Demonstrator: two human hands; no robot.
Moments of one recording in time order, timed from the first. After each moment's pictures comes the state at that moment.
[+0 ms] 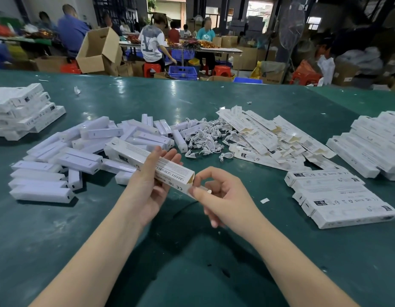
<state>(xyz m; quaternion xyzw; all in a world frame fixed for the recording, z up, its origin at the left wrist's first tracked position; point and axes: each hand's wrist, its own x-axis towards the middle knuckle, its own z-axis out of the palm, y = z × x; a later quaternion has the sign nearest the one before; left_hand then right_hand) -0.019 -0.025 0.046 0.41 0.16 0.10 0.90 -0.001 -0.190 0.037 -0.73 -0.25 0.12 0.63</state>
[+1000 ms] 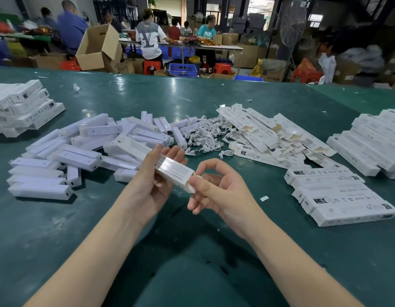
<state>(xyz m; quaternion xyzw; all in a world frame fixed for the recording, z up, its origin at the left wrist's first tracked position) -0.018 -0.033 0.050 0.31 0.11 0.11 0.94 -0.004 -0.185 0.044 -0.54 -0.26 0.20 0.77</state>
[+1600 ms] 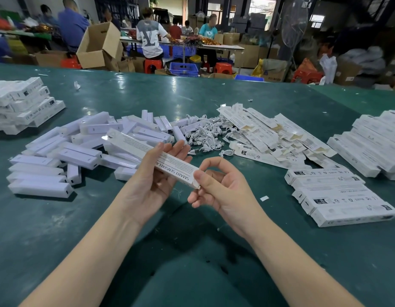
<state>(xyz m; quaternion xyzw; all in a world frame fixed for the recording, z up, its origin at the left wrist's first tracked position) -0.024 -0.028 0.050 0.31 0.04 0.08 0.95 0.001 -0.181 0.037 -0.52 -0.24 0.18 0.80</state>
